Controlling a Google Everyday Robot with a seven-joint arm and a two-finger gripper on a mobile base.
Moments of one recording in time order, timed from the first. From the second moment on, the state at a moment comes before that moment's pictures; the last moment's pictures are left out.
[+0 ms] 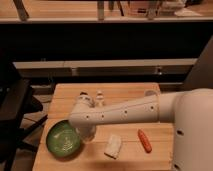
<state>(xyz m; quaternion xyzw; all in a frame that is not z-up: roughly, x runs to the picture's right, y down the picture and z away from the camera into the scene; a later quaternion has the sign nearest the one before) -0.103 0.249 0.745 -0.23 -0.26 -0.69 0.64</state>
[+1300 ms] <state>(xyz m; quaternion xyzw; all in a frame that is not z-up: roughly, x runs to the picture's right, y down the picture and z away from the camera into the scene) -0.116 0.241 0.753 -0.23 -0.27 -0.71 0.60</state>
